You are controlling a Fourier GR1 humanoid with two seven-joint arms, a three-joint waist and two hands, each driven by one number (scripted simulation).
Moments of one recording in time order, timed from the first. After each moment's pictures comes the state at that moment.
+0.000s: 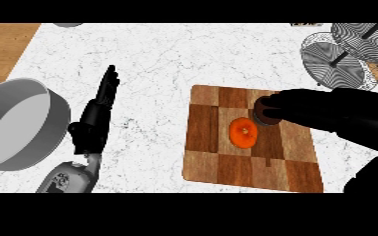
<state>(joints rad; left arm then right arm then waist) -0.19 0.28 -0.33 -1.54 0.10 0.43 0.02 -0.41 -0.61 0.09 -1.96 0.19 1.03 0.04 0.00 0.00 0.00</state>
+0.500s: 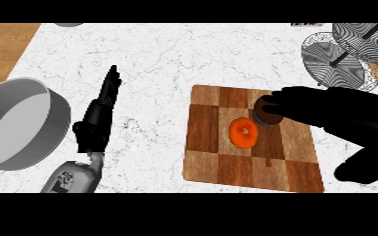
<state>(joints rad) -0.18 0.23 -0.28 -1.50 0.06 0.38 0.00 -0.38 -0.64 0.15 -1.92 0.45 0.95 -0.10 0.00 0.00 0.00</state>
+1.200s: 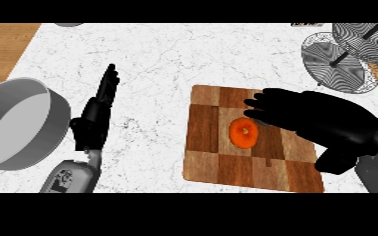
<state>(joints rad) -0.18 0.19 -0.22 -1.50 0.02 0.32 0.01 -0.37 -0.62 0.29 -1.85 0.73 0.74 -0.30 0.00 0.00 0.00</state>
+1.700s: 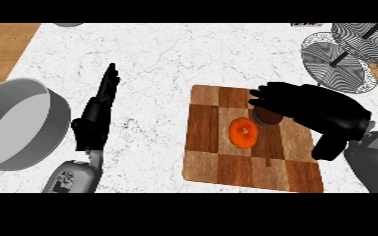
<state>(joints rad) -0.17 0.15 -0.20 -1.52 -0.04 0.30 0.03 -0.37 -0.56 0.25 -1.70 0.87 0.67 -0.38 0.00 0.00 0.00</state>
